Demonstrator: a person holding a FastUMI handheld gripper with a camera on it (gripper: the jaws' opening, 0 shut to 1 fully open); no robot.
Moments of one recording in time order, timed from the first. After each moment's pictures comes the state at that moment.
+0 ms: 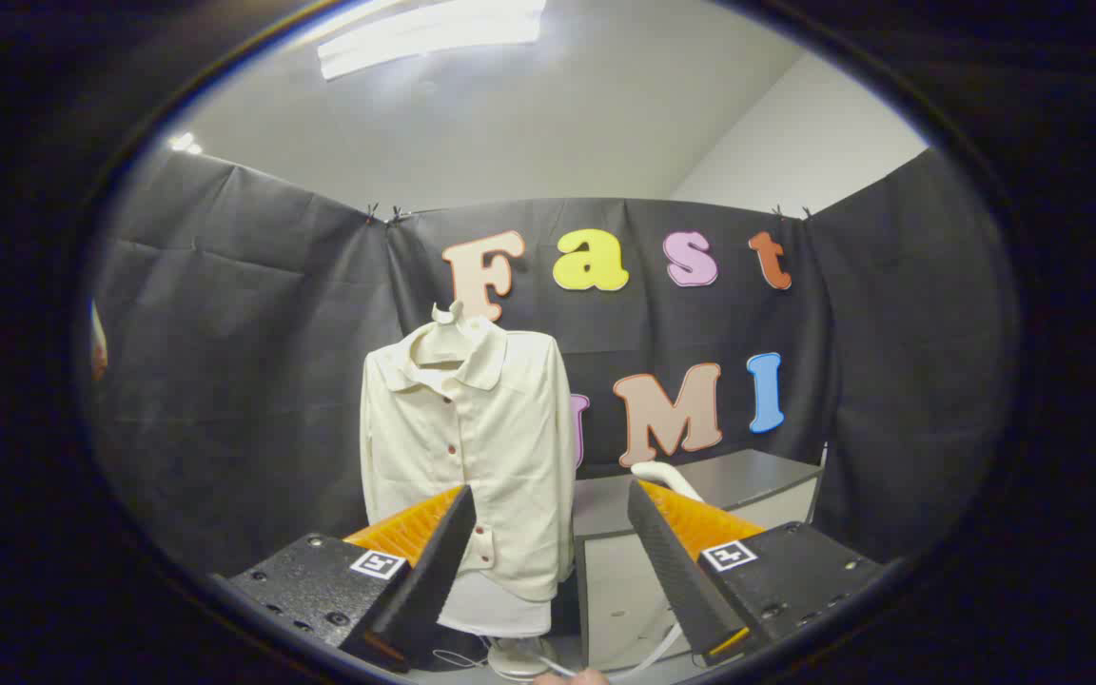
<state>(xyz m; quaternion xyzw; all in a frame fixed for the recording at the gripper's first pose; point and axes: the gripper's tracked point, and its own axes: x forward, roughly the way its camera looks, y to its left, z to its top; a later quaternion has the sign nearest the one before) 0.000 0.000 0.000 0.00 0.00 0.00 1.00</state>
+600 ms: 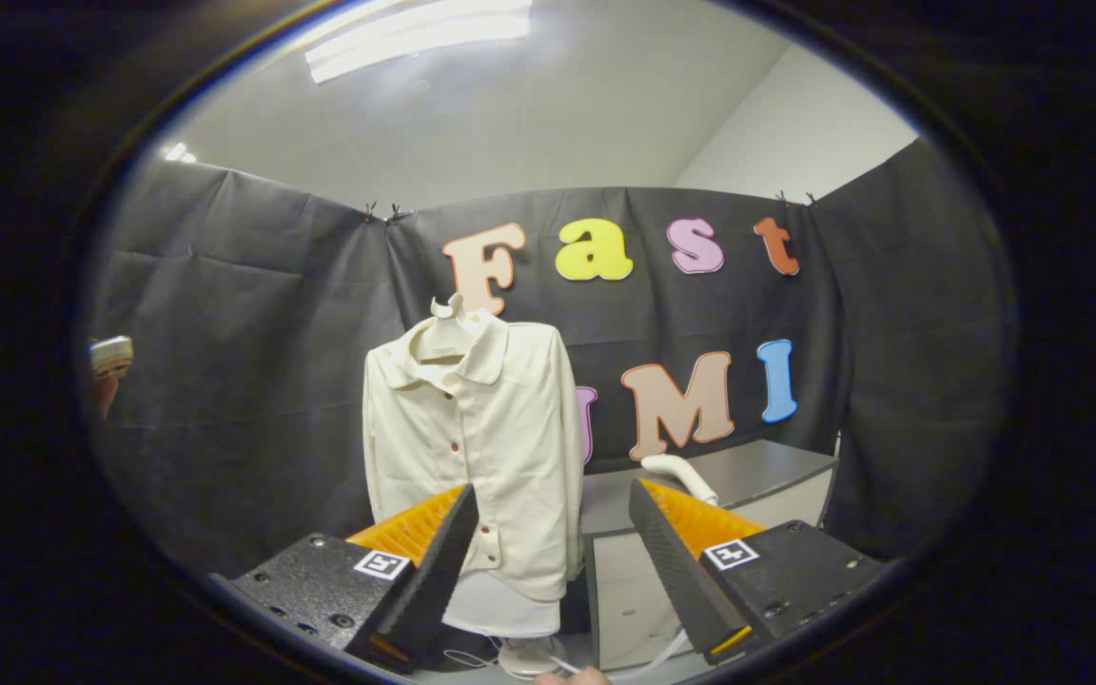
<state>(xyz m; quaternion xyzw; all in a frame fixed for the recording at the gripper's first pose) 0.019 0.005 -0.010 0.01 0.01 0.02 1.00</state>
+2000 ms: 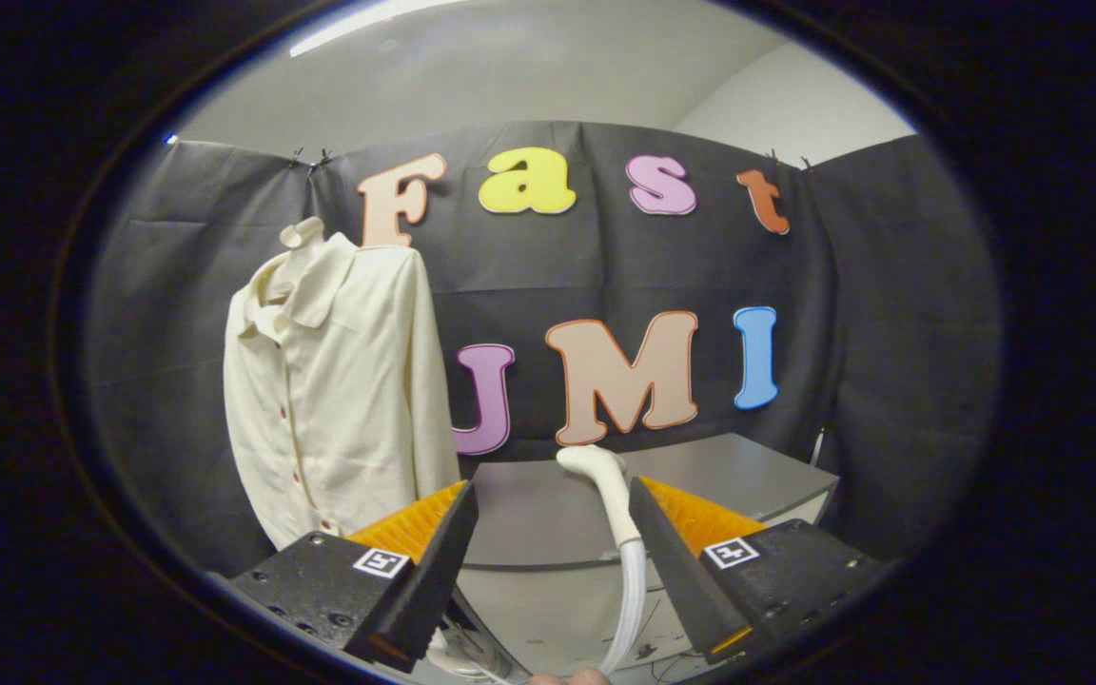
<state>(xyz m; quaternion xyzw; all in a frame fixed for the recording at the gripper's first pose) 0.214 -0.167 -0.080 -0.01 0.08 -0.02 1.00</state>
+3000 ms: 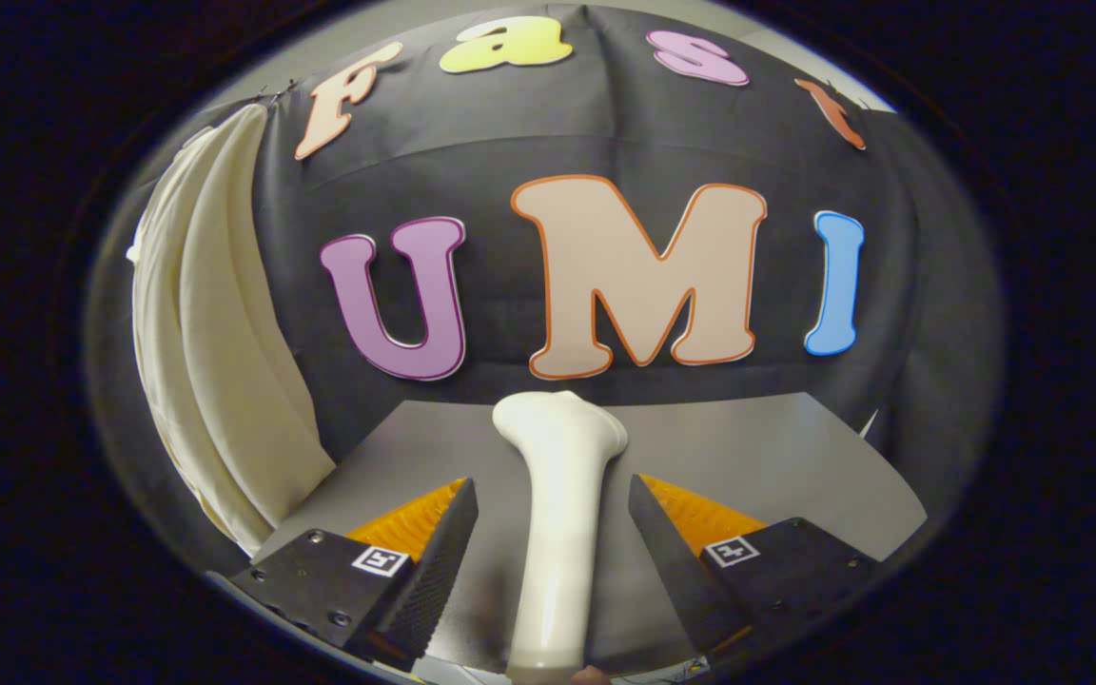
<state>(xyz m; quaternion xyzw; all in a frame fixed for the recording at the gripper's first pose) 0.409 -0.239 -0.211 -0.04 0.25 0.03 0.97</state>
